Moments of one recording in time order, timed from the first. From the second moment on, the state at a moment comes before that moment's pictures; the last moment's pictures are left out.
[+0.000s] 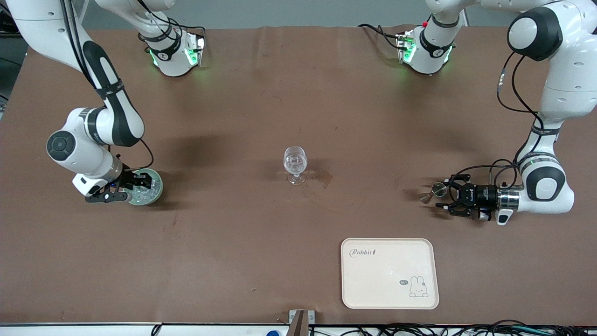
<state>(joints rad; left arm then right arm) 0.38 0.93 -0.14 -1.52 -0.89 1.65 -0.67 -0.01 0.36 -0.04 -2.15 0.02 2.50 -0.12</state>
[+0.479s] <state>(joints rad) 0.36 0.93 -0.15 -1.52 -0.89 1.65 -0.67 0.00 0.36 -0.04 -2.16 0.02 2.50 -0.12</state>
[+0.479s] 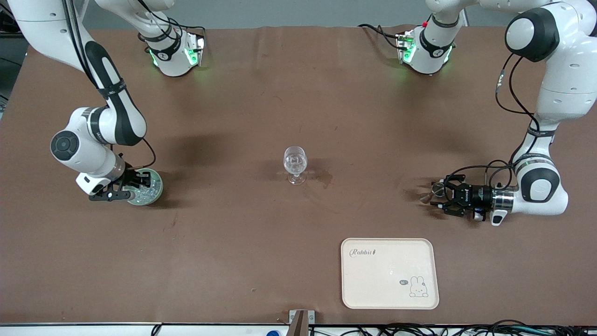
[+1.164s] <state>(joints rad) 0.35 0.93 -0.15 -1.52 -0.89 1.65 -0.67 0.00 0.36 -0.04 -2.16 0.02 2.50 -0.12</state>
